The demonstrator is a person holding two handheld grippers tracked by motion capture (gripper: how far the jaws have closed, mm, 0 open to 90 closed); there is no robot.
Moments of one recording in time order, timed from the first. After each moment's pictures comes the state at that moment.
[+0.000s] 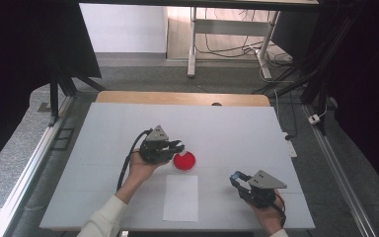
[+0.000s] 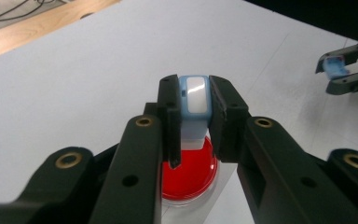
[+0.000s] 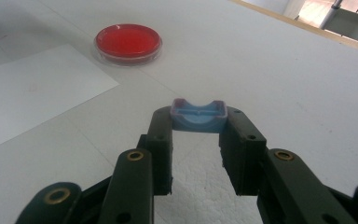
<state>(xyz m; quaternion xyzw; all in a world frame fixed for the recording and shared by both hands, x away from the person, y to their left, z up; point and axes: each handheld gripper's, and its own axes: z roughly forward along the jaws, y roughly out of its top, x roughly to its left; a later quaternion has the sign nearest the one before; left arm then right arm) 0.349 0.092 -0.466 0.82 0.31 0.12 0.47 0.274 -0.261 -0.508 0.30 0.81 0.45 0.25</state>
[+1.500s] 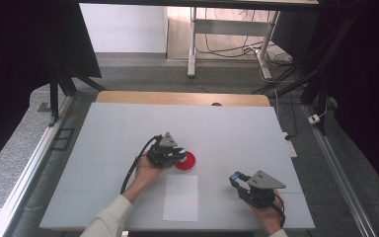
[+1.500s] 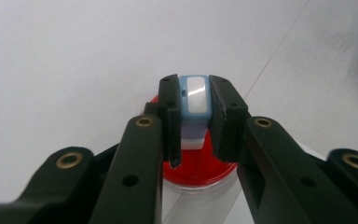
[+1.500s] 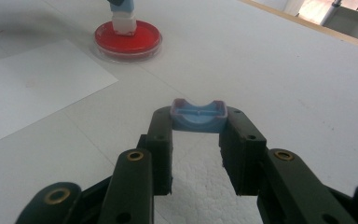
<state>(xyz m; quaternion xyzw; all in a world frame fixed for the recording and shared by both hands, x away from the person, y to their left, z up) 0.361 0.074 -0.501 0.85 0.31 0.12 0.40 0.274 -0.259 -0.511 0.30 0.81 0.44 0.25</state>
